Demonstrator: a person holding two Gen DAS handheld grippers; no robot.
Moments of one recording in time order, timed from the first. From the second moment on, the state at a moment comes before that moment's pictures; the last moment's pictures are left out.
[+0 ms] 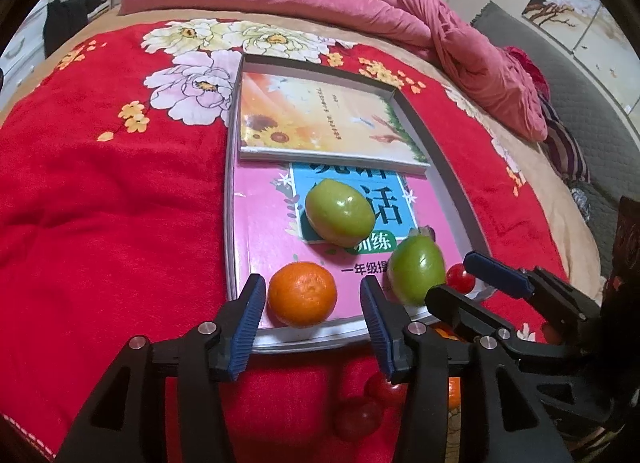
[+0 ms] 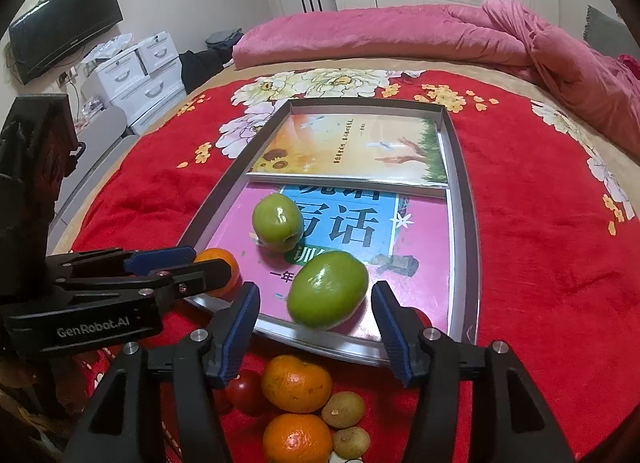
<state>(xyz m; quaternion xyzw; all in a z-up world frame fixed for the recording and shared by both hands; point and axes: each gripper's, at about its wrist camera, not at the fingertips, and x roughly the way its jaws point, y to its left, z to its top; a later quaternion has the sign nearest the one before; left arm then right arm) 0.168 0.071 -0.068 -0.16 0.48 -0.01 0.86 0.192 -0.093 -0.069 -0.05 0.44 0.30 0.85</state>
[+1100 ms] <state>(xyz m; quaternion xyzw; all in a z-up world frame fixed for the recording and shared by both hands) 0.151 0.076 -0.030 -0.17 0.46 0.00 0.87 0.193 -0.120 -0.039 -0.01 0.42 0.27 0.87</state>
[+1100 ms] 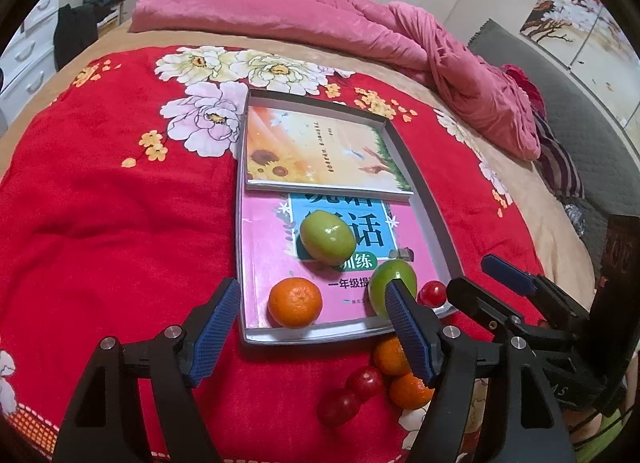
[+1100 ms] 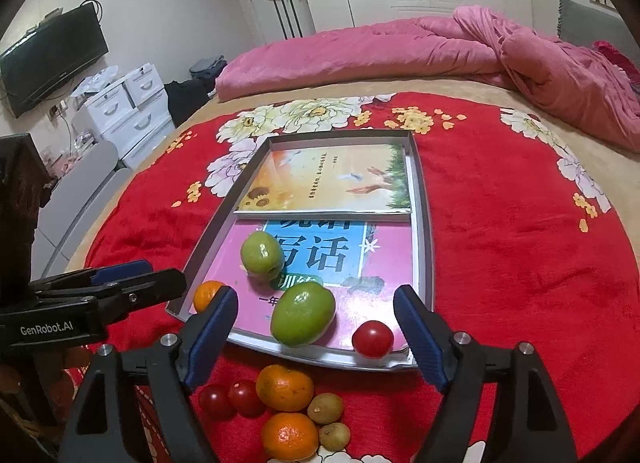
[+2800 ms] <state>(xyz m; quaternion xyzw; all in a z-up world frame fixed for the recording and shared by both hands) 0.129 0.063 -0.002 -0.17 0.44 -0.05 0.88 0.162 -0.136 -0.010 -0.04 0.37 0.27 0.89</state>
